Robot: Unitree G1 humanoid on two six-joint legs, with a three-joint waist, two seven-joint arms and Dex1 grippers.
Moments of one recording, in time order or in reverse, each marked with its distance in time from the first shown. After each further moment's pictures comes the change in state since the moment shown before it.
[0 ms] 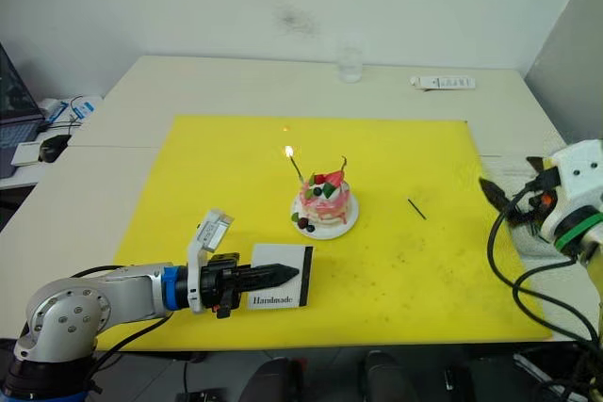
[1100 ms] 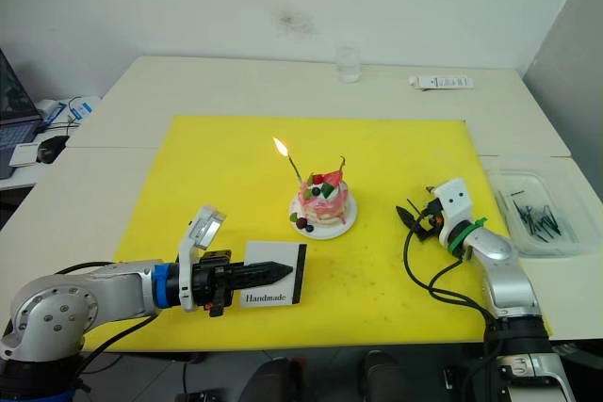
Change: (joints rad) left arm -0.001 0.053 0.021 -0.018 -0.034 0.000 0.026; right arm -0.244 0.206 0.449 0.661 -0.201 -0.486 -0.048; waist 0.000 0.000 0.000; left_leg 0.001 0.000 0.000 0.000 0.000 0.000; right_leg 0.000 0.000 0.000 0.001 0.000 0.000
